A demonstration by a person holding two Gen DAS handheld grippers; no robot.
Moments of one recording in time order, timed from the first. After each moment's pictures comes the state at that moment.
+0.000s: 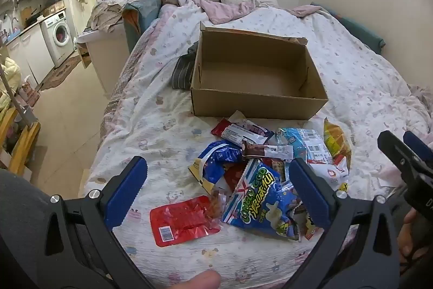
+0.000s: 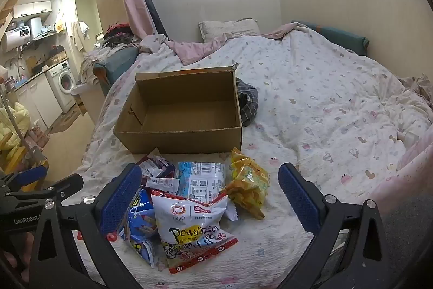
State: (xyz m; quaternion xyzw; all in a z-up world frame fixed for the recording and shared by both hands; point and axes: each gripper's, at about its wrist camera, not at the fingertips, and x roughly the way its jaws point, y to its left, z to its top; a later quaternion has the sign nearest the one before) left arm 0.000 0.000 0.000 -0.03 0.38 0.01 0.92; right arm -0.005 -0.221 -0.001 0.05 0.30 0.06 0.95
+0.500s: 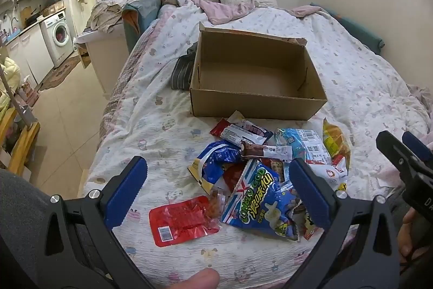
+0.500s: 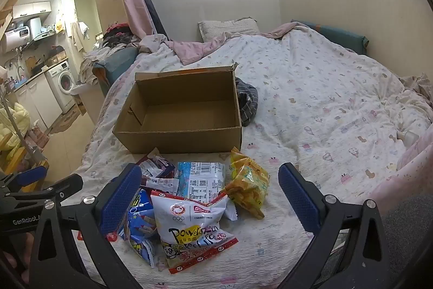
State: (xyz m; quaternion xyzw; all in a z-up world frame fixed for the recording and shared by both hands) left arm 0.000 0.000 0.000 -0.02 0.38 0.01 0.92; right arm -0.005 -0.221 -0.001 0.05 0.30 0.06 0.95
